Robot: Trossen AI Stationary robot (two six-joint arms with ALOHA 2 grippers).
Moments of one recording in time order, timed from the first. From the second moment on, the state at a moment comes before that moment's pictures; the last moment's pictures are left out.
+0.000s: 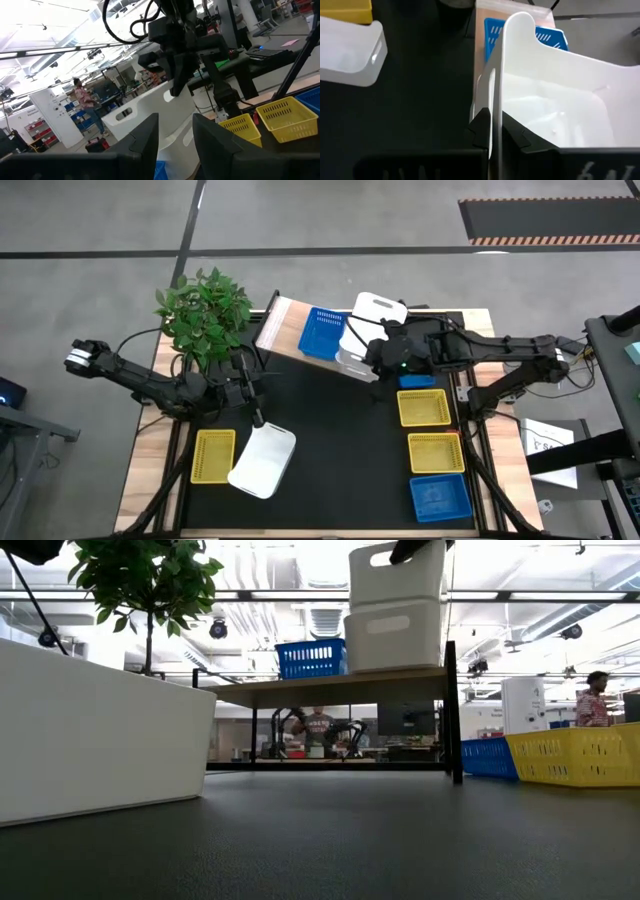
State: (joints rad) left arm -0.29 0.93 0.51 0.67 -0.53 0.59; right arm 0.05 1.41 1.53 -0.93 0.36 0.09
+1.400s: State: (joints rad) left arm -0.29 0.93 0.50 0.67 -0.53 0.59; right arm 0.05 1.44 1.57 -1.01 0.34 0.12
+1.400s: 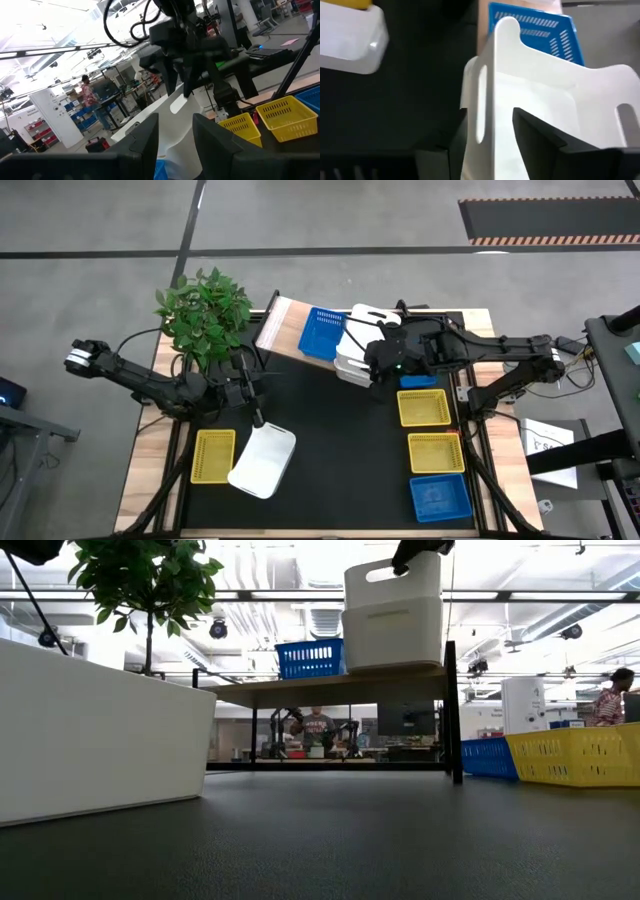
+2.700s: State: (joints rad) left arm -0.29 0.94 0.50 0.67 -0.53 0.58; right arm 0.09 1.59 1.60 -0.94 0.23 0.02
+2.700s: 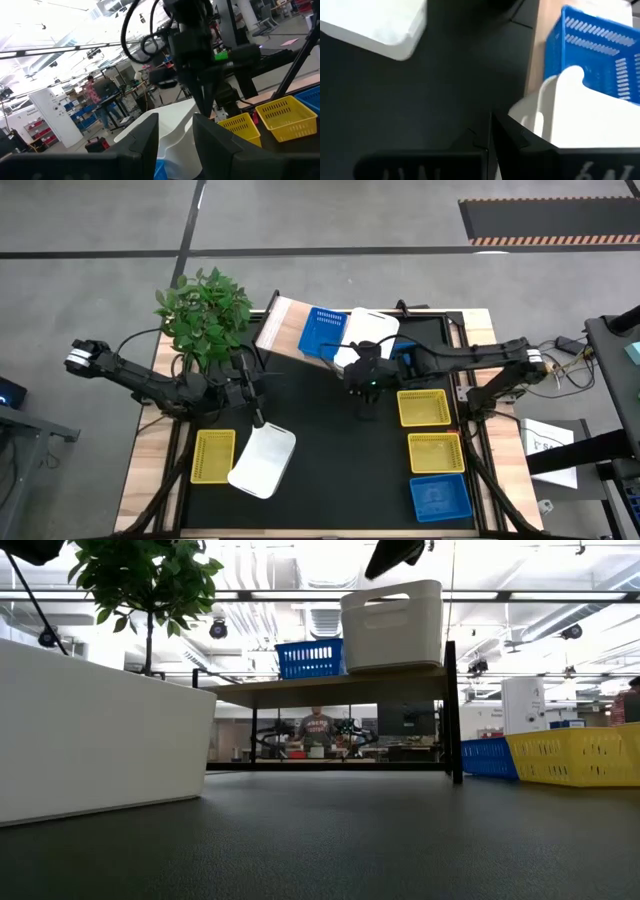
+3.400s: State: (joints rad) left arm -0.29 0.94 0.50 0.67 -0.53 0.58; right arm 0.09 1.58 1.60 -1.04 0.38 0.01
